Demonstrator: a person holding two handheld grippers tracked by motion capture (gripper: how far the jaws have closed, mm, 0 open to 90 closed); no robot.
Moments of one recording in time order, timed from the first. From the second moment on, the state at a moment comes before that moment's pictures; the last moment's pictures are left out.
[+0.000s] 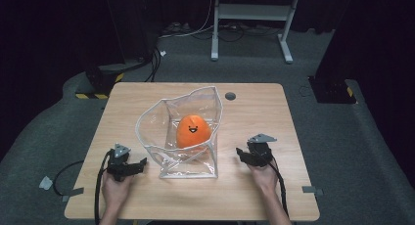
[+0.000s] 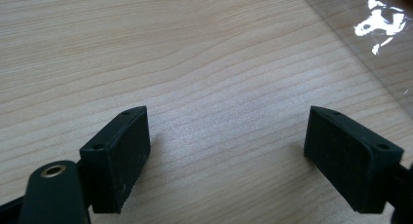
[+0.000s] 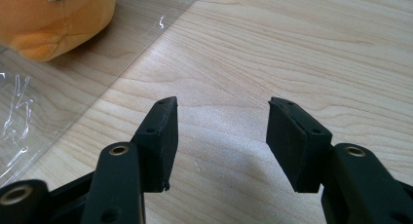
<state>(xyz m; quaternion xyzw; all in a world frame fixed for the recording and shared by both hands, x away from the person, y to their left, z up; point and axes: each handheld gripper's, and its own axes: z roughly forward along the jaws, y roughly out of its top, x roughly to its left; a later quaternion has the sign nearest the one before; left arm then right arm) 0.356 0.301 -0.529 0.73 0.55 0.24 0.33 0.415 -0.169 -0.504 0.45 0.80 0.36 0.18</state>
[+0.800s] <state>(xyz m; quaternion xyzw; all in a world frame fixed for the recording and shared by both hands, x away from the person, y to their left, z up) 0.356 0.301 -0.529 0.73 0.55 0.24 0.33 0.421 -0.163 -0.517 0.45 0.80 0.34 0.18</state>
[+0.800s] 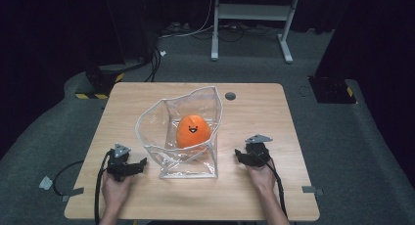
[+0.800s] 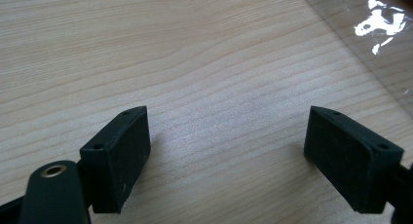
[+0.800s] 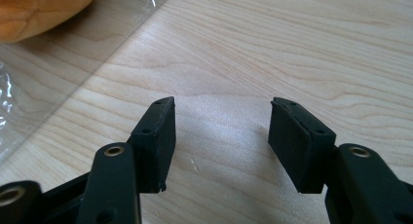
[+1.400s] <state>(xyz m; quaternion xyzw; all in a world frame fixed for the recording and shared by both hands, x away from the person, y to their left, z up) 0.356 0.301 -0.529 0.73 0.55 0.24 0.32 0.417 -0.160 -0.523 0.45 0.80 0.34 0.20</state>
